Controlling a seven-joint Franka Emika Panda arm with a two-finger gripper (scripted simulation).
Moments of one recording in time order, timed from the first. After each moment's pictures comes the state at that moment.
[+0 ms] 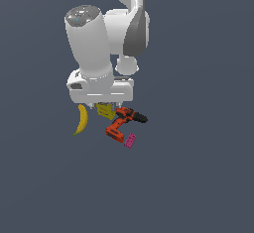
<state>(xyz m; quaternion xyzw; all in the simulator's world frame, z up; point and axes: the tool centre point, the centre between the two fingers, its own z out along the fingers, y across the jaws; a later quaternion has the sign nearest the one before) 0.008 -0.078 0.235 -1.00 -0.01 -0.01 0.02</state>
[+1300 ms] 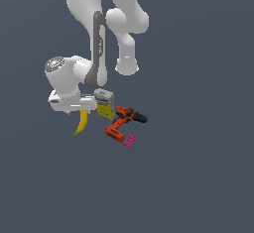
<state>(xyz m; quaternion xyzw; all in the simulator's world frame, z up) -0.082 -0.246 0.070 -1.00 -0.03 0.00 0.00</state>
